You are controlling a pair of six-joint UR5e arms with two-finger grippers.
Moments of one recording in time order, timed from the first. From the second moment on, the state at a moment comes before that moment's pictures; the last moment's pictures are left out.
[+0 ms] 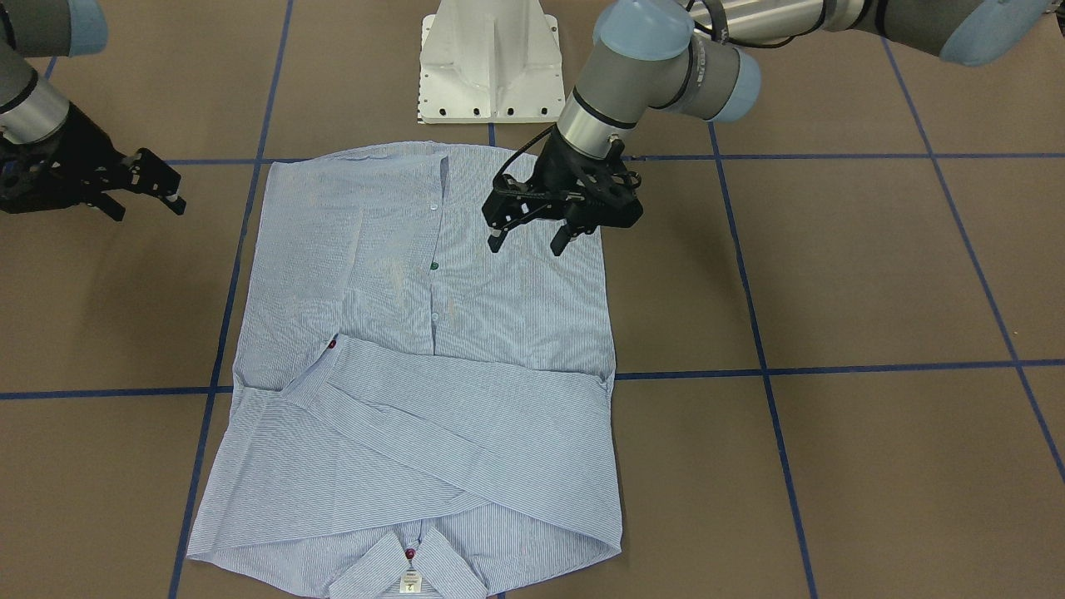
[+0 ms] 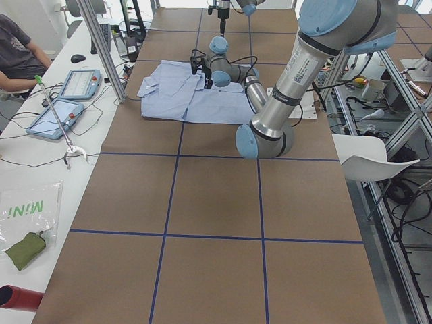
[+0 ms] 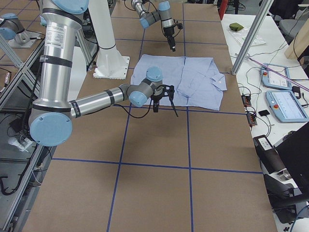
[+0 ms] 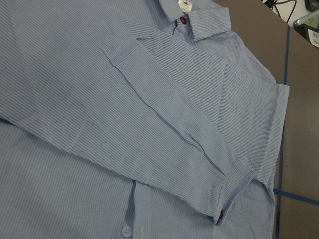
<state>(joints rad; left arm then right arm) -0.57 -2.19 -1.74 -2.00 -1.80 -1.54 0.80 -1.74 2.02 -1.06 2.14 1.09</state>
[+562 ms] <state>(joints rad) -0.57 -2.11 -1.81 -2.00 -1.80 -1.54 0.45 -1.74 2.07 -1.07 1.91 1.34</state>
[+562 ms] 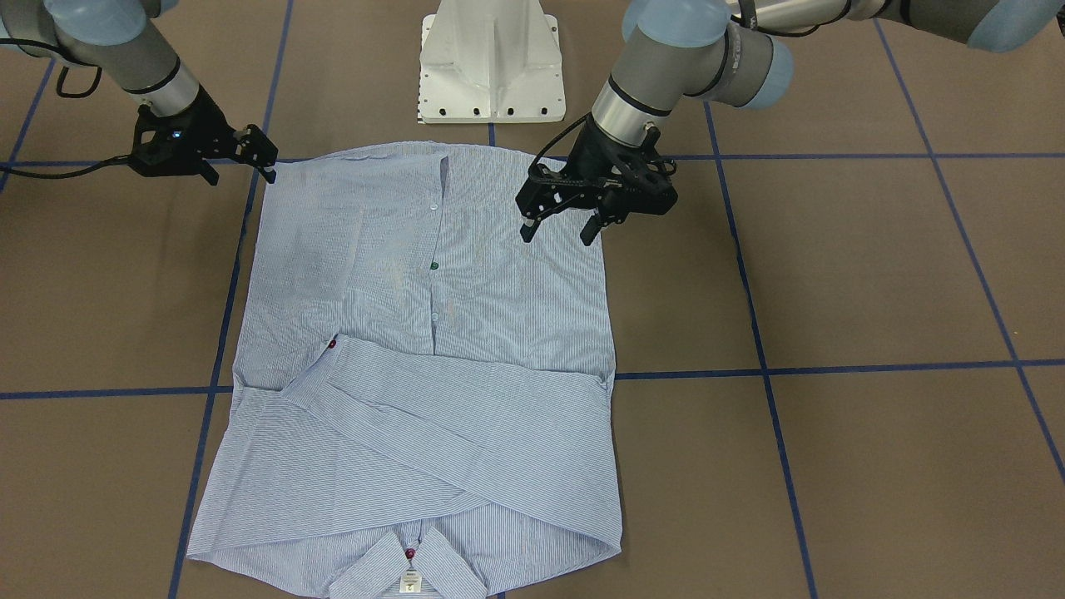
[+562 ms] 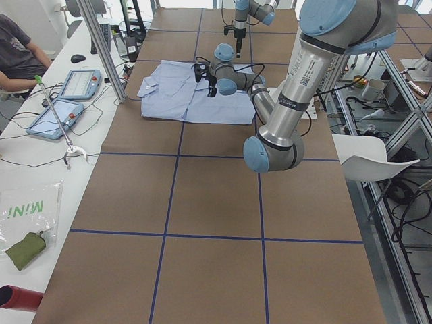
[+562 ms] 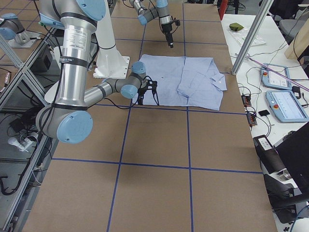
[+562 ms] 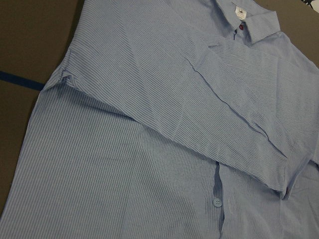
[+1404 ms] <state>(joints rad) -0.56 -2.10 -1.81 -2.00 -1.79 -1.54 0.38 -1.72 2.02 -1.08 1.90 1.36</state>
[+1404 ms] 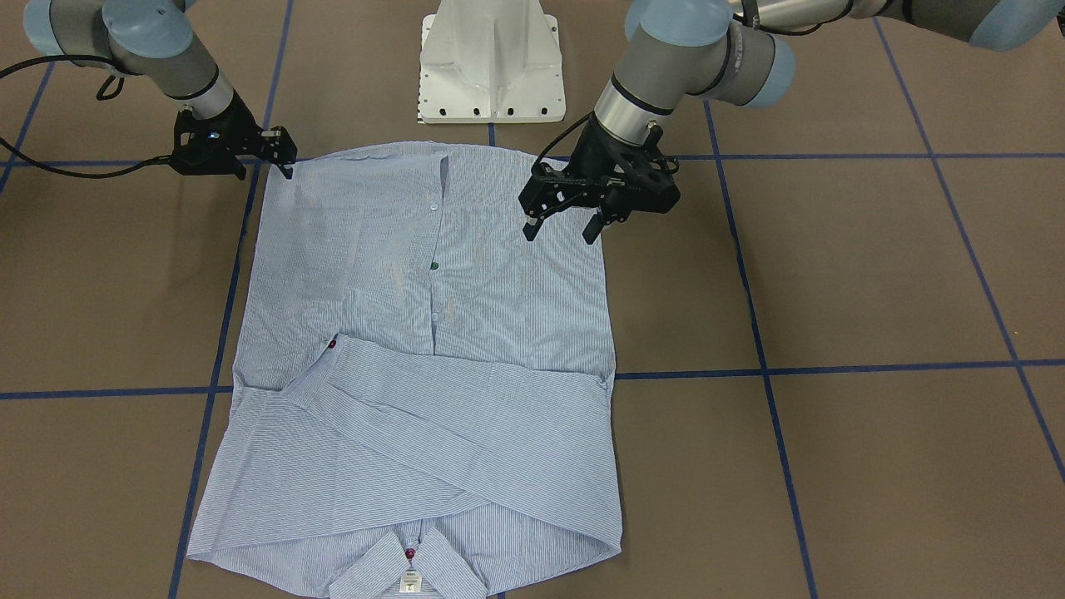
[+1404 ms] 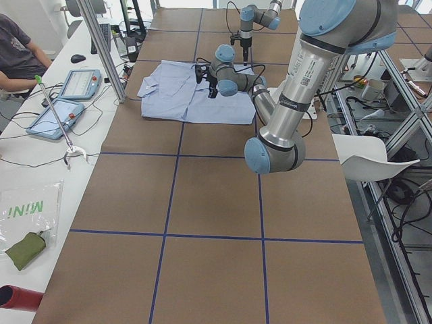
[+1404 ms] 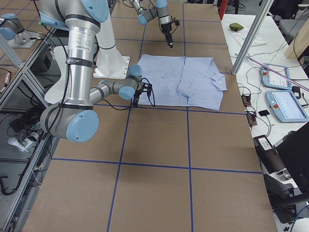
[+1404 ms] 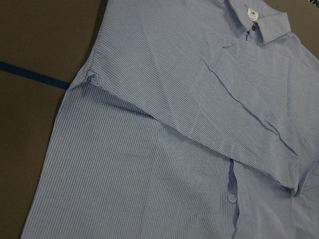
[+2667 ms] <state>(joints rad) -0.56 -2.11 -1.81 -2.00 -1.79 -1.54 0.37 -1.68 2.01 -1.15 1.94 1.36</state>
